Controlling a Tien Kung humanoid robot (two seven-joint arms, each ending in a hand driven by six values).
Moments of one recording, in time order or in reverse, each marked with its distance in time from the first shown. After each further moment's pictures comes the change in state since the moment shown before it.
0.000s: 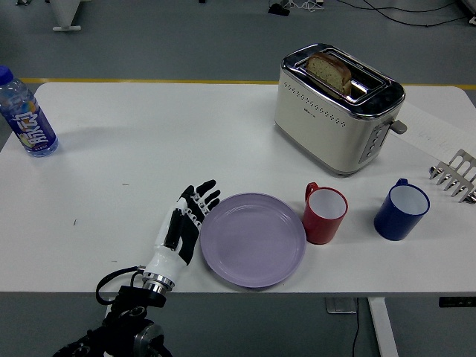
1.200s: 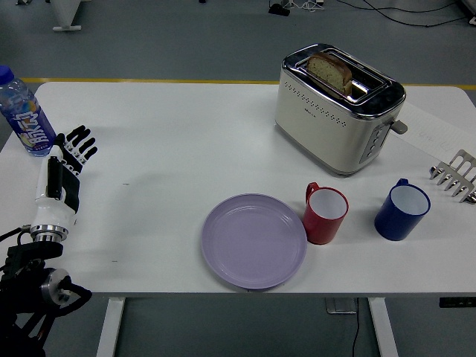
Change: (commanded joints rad) left arm 0.027 0.157 -0.598 -0.052 0.180 -0.052 0.185; right arm 0.008 0.002 0.003 -0.001 0.006 -0.005 0.003
